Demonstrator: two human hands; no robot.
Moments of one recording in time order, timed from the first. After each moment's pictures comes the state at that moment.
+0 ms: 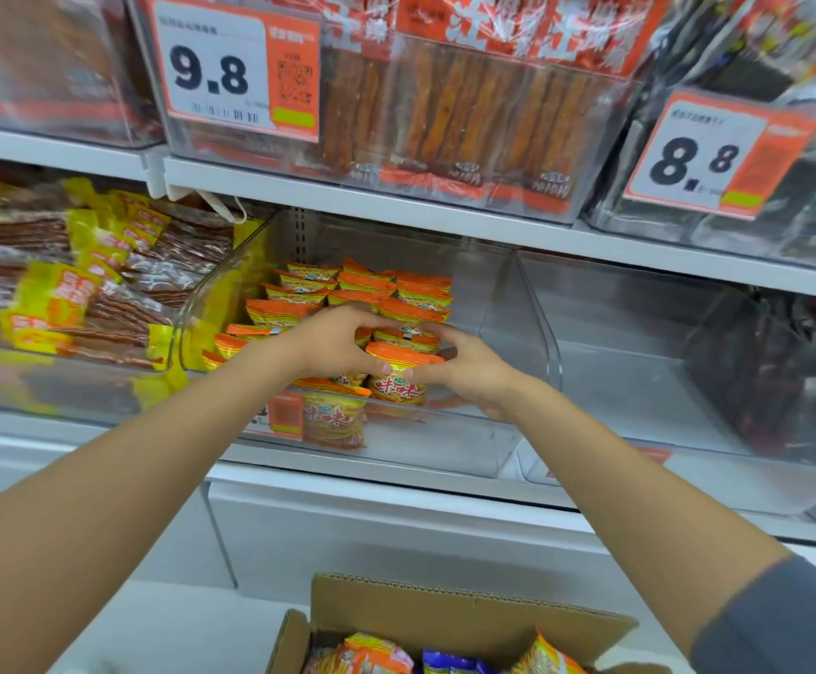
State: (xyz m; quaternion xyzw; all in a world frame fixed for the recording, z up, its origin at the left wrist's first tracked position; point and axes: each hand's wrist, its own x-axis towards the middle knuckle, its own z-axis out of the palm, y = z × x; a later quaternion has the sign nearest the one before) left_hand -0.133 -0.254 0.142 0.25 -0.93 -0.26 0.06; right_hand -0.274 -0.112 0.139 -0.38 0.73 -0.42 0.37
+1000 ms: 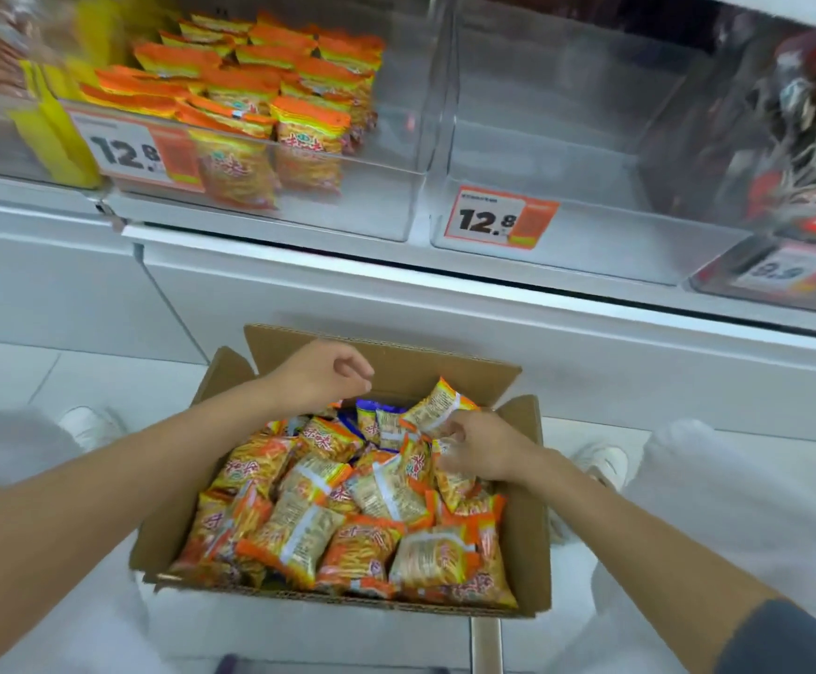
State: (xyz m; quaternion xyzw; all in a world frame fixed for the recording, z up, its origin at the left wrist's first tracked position) left_hand -0.081 -0.012 -0.002 0.32 -0.81 -0.49 -0.04; right_hand -0.259 0.172 -0.036 -0.47 0.80 -0.01 0.38
